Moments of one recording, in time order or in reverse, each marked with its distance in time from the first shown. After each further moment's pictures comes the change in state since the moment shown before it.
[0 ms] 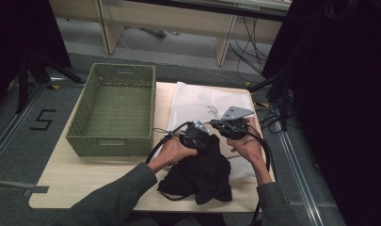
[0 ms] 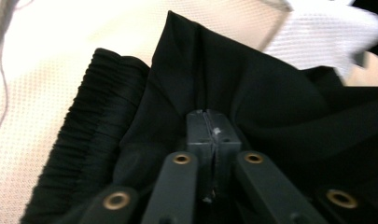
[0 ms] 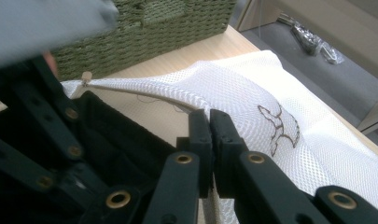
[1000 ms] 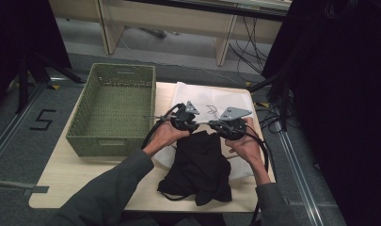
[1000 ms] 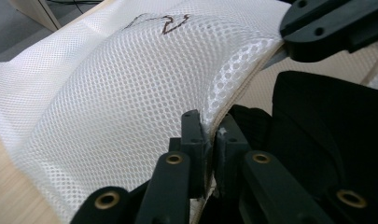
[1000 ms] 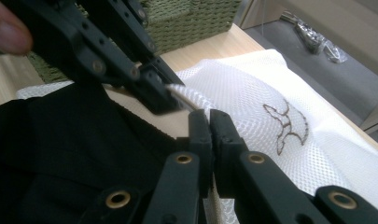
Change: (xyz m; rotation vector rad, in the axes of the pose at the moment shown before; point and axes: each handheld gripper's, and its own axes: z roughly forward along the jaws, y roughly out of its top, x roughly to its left) left arm 0.045 0.020 -0.033 -0.070 0.195 0.082; right arm 0.005 0.003 0.003 0.012 0.011 -0.001
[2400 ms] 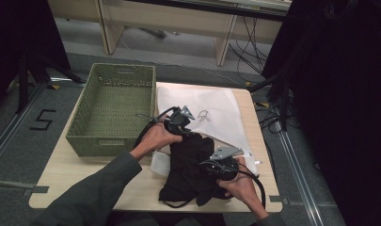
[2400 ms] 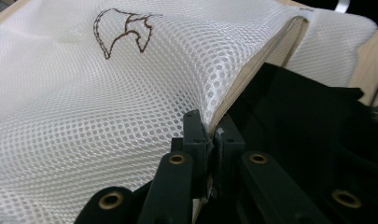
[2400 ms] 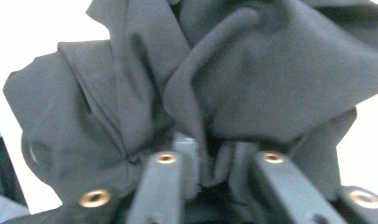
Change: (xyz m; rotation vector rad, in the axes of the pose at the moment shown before) left arm -0.010 -0.006 -0.031 0.107 -0.117 0.051; right arm 0.088 -0.065 -0.005 0.160 0.143 0.149
